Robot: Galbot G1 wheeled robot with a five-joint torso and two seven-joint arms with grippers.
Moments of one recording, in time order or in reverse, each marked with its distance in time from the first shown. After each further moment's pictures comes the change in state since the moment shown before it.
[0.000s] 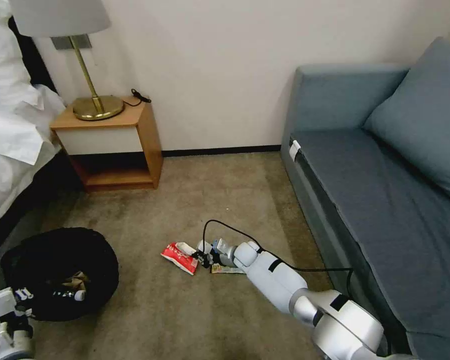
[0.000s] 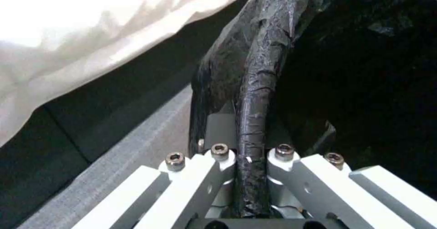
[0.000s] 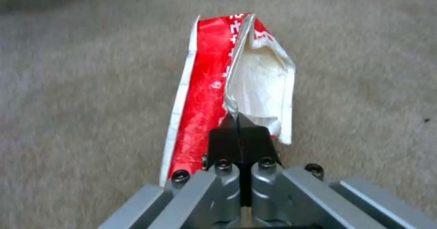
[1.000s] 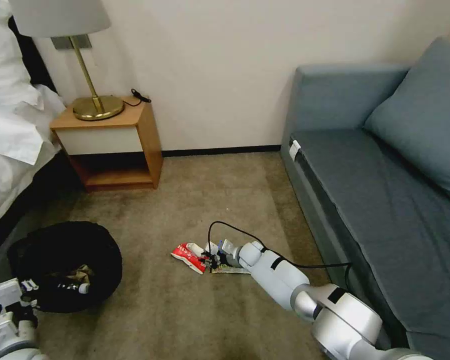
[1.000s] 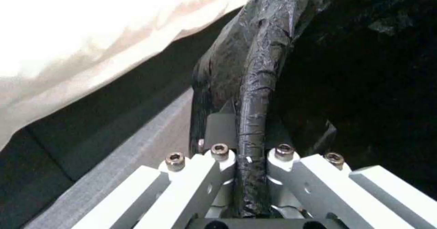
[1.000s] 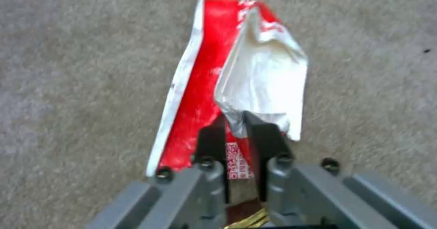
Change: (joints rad) left arm -0.017 0.015 0.011 -0.026 -0.007 0.019 -0.003; right arm 0.035 0.000 -0.069 -0.114 -0.012 -0.015 0.033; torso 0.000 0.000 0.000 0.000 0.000
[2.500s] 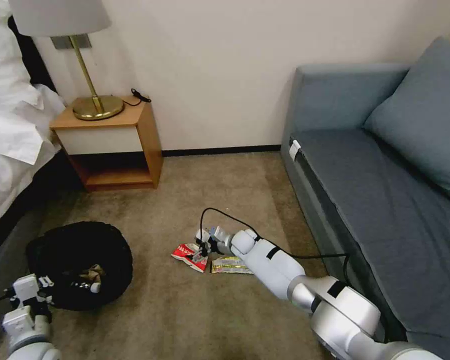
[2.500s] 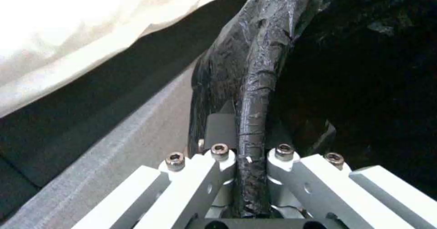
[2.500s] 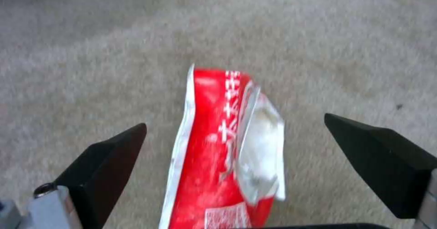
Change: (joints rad) left arm -0.041 0.025 0.059 0.025 0.023 0.022 0.000; right arm 0.027 0.002 -0.023 0.075 0.072 -0.052 0.003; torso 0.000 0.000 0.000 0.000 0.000
